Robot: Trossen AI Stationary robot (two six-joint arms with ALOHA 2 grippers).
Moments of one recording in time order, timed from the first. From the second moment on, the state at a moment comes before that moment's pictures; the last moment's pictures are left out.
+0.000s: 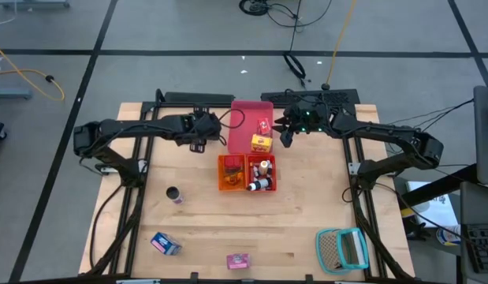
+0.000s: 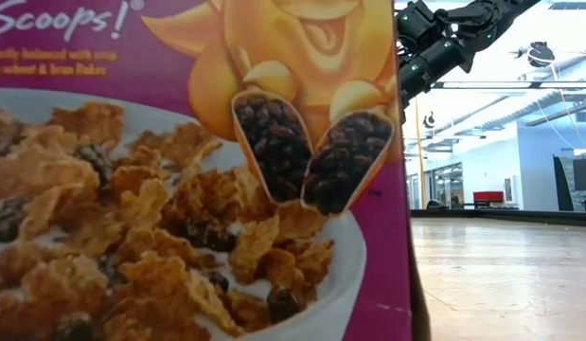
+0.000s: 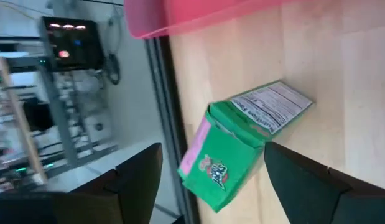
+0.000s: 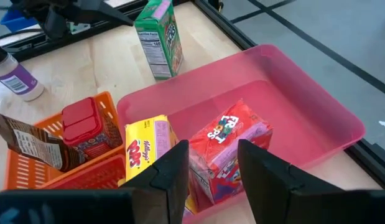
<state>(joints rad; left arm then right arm) 0.31 1.48 1.07 -0.69 -0.59 0.66 -0.52 1.31 0.83 -0.05 -0.19 0.07</state>
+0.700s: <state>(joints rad) 0.54 1.60 1.07 -0.66 -0.24 0.70 -0.52 1.31 0.83 -0.05 -0.19 0.07</state>
